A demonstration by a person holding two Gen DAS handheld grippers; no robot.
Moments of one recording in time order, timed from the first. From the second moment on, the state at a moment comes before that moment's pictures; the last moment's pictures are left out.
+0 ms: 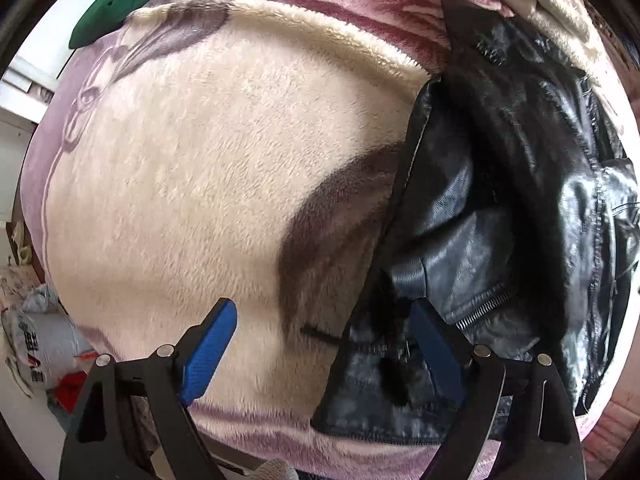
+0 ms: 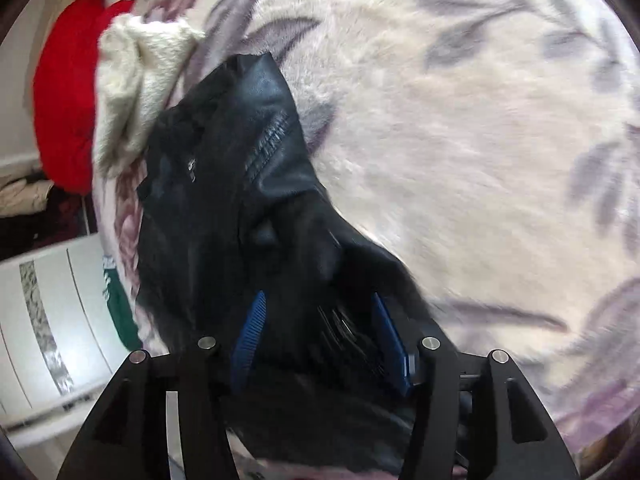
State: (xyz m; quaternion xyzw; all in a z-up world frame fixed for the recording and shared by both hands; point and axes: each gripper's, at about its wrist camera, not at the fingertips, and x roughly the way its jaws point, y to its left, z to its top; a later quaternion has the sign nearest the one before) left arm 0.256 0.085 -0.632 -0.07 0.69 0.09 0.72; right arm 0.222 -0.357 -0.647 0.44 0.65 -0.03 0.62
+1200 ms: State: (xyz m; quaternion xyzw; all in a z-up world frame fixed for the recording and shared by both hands) left arm 0.286 0.034 -0.601 -0.02 0.68 0.08 0.73; right arm 0.230 -0.346 -0.604 0.41 0.61 -0.04 0.68
